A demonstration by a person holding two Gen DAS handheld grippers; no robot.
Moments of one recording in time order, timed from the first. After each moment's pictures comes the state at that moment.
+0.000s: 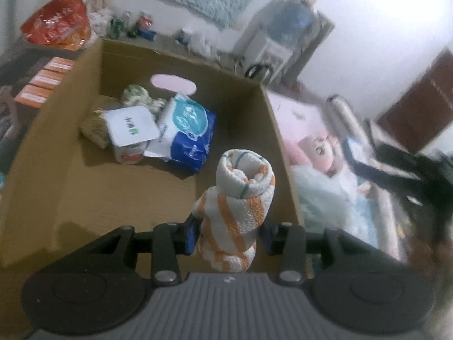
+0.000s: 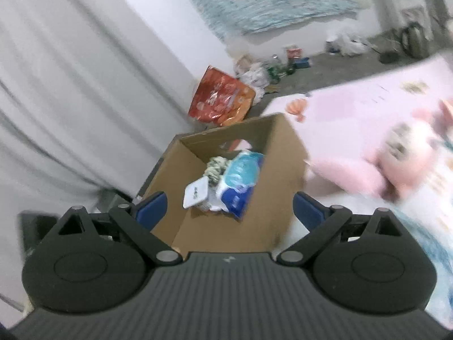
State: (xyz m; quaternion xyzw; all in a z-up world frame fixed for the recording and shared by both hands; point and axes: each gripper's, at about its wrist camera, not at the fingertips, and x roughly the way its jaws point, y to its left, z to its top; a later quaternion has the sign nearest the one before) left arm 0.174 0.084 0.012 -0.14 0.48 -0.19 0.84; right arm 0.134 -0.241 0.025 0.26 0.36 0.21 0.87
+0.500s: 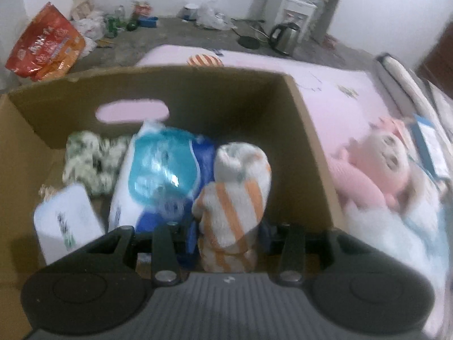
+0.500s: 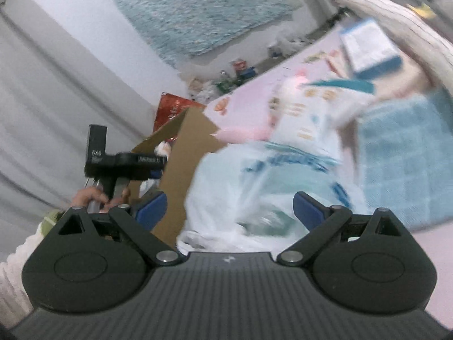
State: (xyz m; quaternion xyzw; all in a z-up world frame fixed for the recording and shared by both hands) left arm 0.320 -0.011 -0.039 -0.01 0.54 -0.13 0.83; right arm 0.026 -0.340 -0.045 0.32 0.34 0.11 0.87
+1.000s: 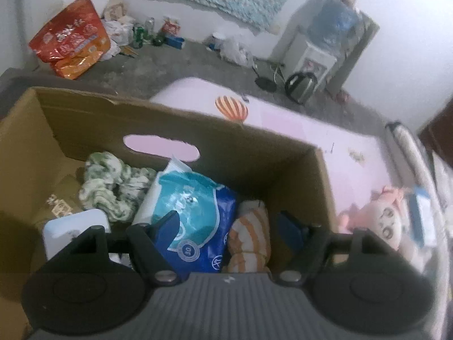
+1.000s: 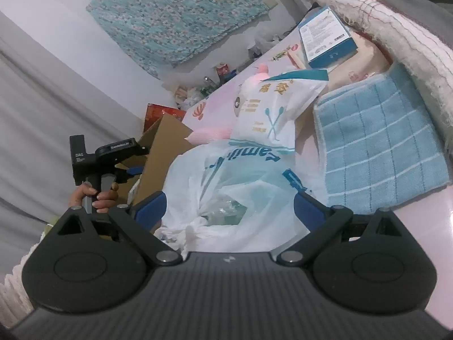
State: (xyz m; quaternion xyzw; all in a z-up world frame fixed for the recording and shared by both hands) left arm 0.322 0.025 -0.018 -0.12 0.48 -0.09 0.86; right arm 0.019 -0.366 -0.069 0.36 0.34 0.08 0.87
